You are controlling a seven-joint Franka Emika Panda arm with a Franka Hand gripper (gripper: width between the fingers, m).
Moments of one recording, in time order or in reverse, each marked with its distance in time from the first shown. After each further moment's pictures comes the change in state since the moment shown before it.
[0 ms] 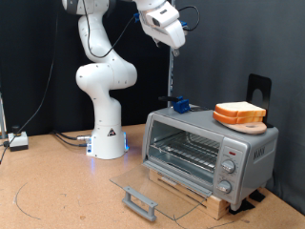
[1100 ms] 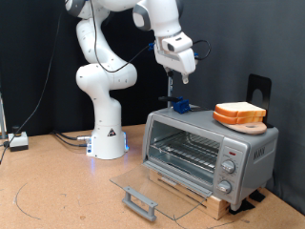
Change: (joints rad) arm 0.009 -0.117 0.252 -0.312 0.022 0.387 0.026
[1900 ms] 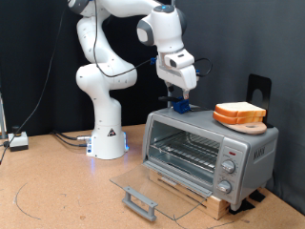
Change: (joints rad) arm 0.001 0.067 0.091 -0.088 0.007 0.164 -0.022
